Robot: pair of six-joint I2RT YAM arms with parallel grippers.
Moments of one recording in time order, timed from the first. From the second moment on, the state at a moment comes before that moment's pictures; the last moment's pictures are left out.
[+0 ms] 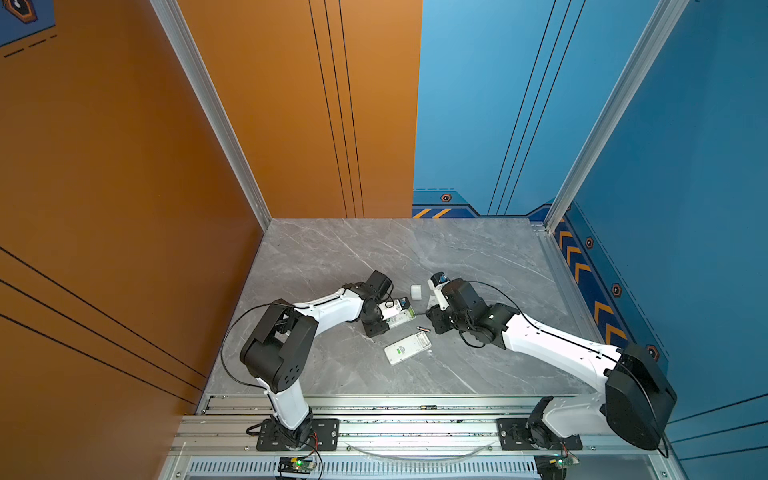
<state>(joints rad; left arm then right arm) -0.55 1.74 1.03 -0.56 0.03 0.64 0.76 1.38 0.90 -0.33 0.03 0.32</state>
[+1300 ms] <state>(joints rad) -0.54 1.74 1.03 -0.56 0.04 0.64 0.91 1.40 0.80 -0.17 0.26 0.31</state>
